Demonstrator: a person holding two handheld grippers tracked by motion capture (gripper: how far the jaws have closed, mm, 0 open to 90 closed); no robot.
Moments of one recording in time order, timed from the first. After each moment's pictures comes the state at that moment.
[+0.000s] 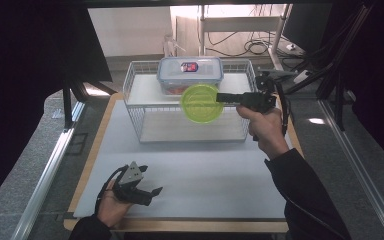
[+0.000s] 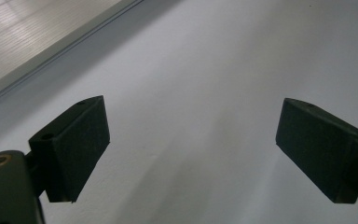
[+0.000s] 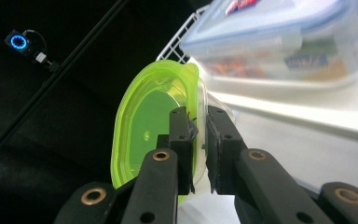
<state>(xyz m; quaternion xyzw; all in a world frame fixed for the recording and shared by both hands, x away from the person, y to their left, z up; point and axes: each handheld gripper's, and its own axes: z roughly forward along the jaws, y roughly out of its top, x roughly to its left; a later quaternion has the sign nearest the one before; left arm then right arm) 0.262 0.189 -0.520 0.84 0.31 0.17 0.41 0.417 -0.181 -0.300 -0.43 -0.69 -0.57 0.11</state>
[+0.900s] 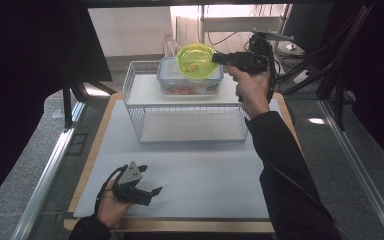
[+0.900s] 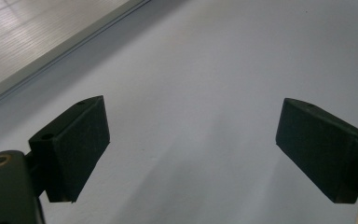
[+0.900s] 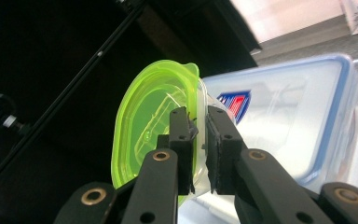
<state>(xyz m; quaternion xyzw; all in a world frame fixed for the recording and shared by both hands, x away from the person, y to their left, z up) 0.261 0.190 -0.519 0.83 0.31 0.17 0.42 0.479 -0.152 -0.251 -0.50 -0.63 -0.59 0.05</state>
